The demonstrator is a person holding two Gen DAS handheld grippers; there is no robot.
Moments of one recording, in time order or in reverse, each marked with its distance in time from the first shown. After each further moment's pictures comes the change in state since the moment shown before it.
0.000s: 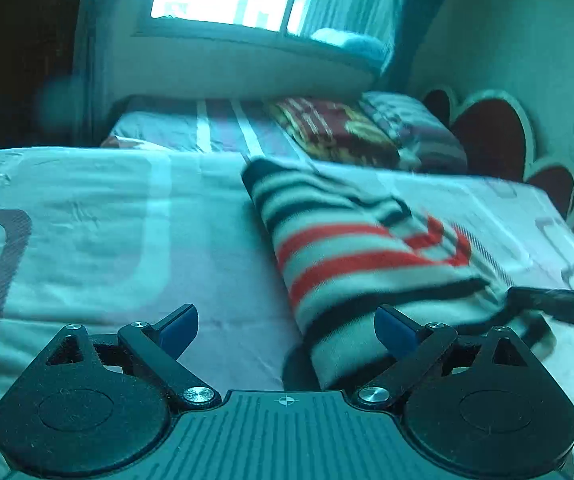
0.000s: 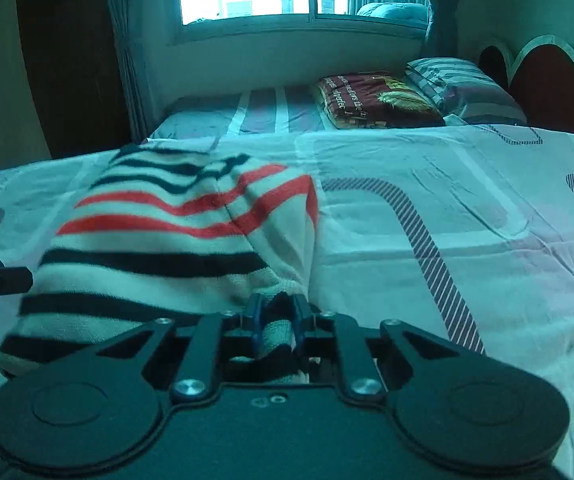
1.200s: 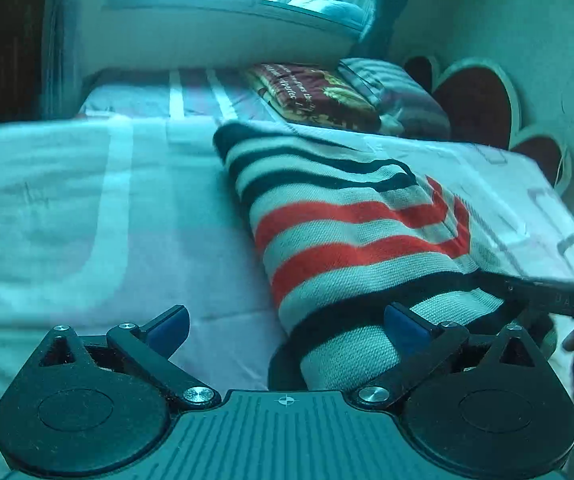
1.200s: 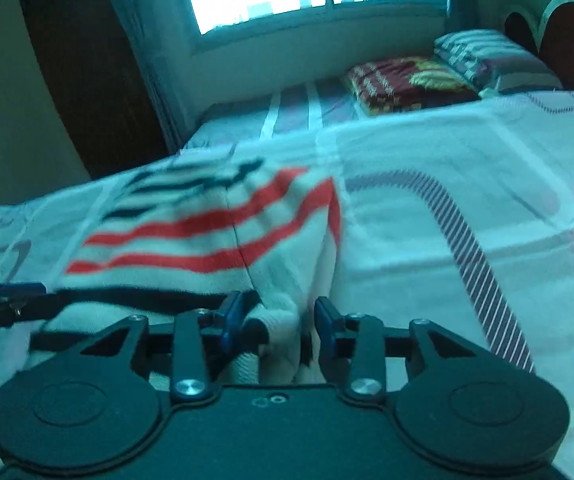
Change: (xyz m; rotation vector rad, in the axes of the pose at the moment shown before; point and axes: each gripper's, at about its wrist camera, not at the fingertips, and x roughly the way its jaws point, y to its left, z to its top) left arm 0.041 -0.006 -0.005 0.013 0.122 -0.071; right arm 0.051 -0.050 -0.026 0.068 0.081 0.126
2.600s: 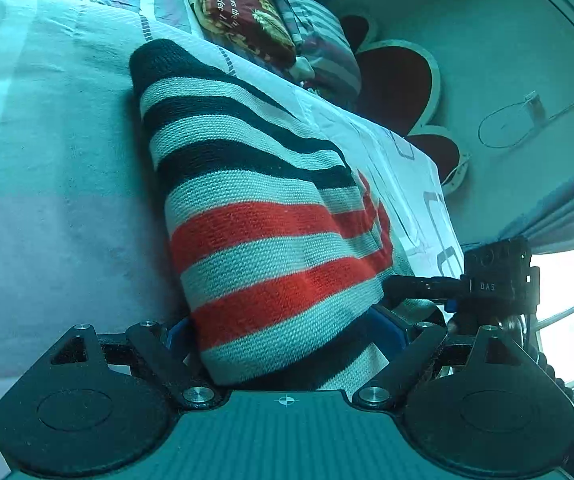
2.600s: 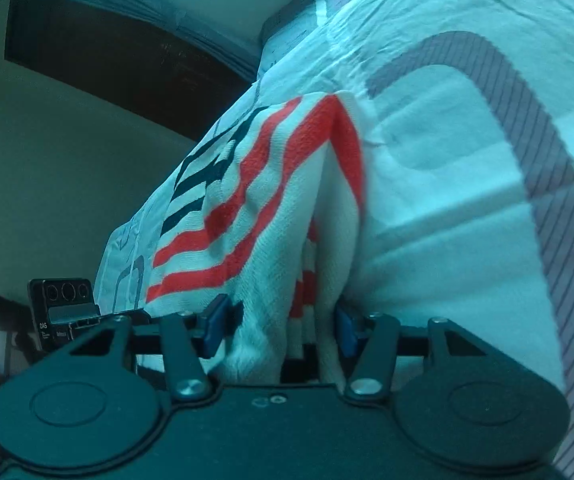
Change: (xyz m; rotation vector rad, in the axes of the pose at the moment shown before) left arm 0.074 0.031 0.044 -0.192 0.283 -0.487; right arm 0.079 -0.061 0.054 0.349 0.391 0.502
